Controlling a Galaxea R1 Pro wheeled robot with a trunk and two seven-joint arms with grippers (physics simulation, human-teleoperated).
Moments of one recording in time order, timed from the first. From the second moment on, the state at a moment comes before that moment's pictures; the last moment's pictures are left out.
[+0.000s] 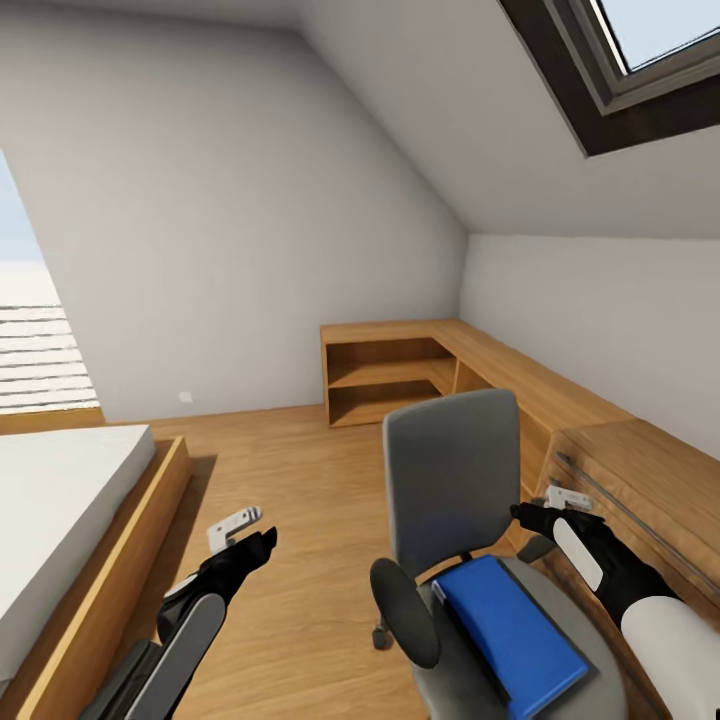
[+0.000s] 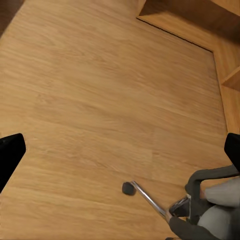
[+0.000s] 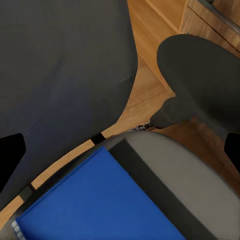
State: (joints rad) left arm -0.26 0.11 -0.31 -1.49 0.84 0.40 0.67; right arm -0.71 -0.28 0.16 -0.66 -0.53 0.44 -0.17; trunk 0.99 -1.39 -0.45
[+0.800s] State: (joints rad) left arm -0.26 0.10 -0.25 -1.49 0.84 0.40 0.66; right arm -0.71 -0.28 0.15 -0.56 -0.53 0.42 -0.17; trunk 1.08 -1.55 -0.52
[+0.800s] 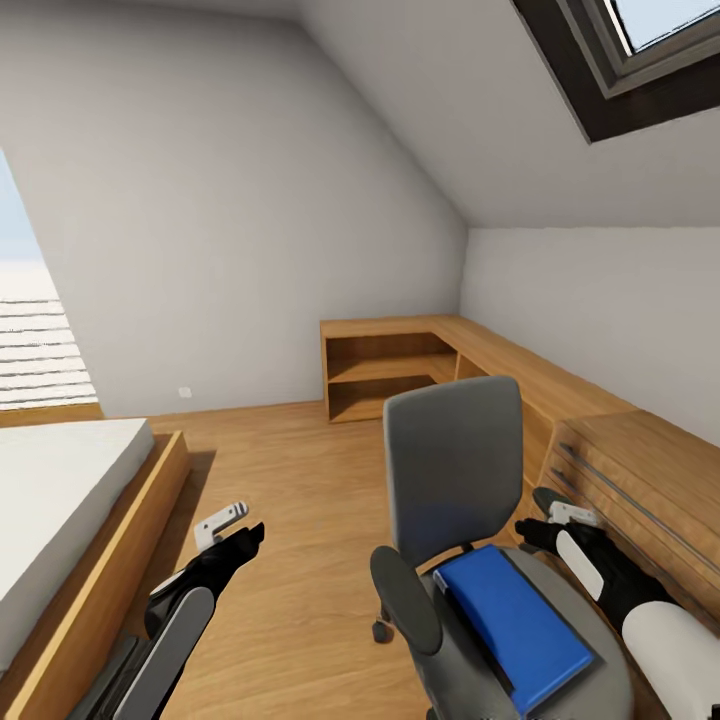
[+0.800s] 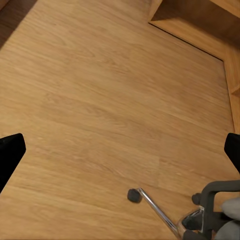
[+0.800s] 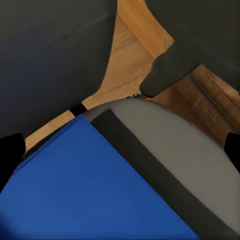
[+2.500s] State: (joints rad) left arm -0.24 0.10 -0.27 -1.56 0.86 0.41 0.66; right arm -0.71 -0.29 0.12 -0.57 -0.53 0.41 -0.06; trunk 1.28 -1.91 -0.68
